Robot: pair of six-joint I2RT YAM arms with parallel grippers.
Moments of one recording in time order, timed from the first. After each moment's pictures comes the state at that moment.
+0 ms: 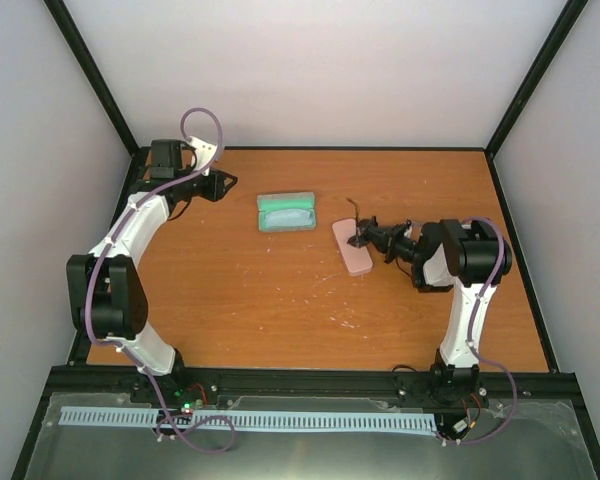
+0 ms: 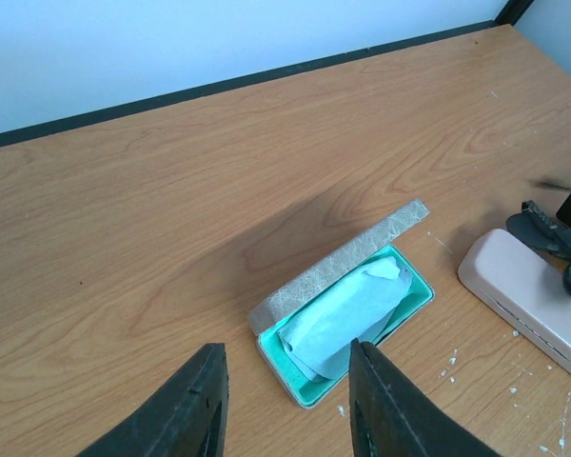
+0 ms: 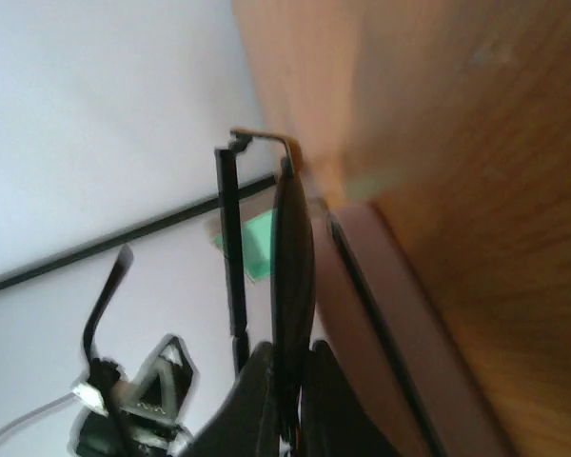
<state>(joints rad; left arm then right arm) -0.04 1.63 1.31 -0.37 0.57 0.14 0.03 2.06 0.65 1.15 -0.90 1.62</state>
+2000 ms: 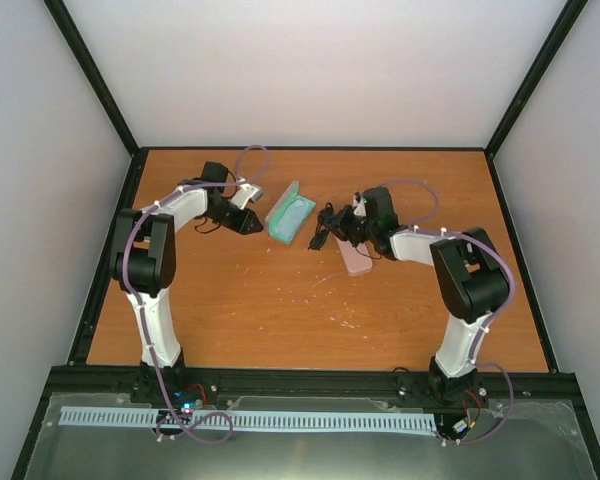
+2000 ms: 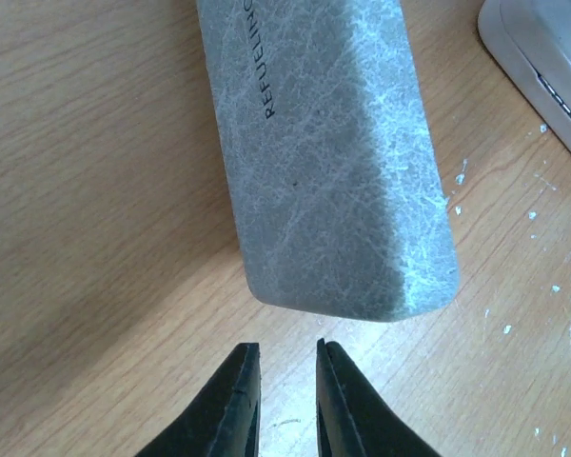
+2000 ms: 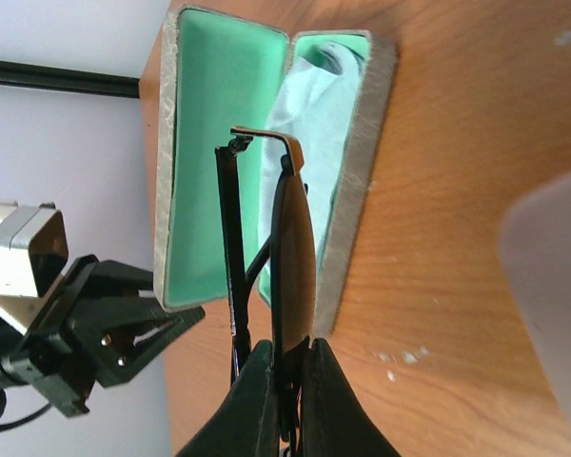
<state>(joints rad) -0.17 2.01 1.43 -0.67 0.60 0.33 0.39 1.80 0.94 0.28 -0.52 1.04</state>
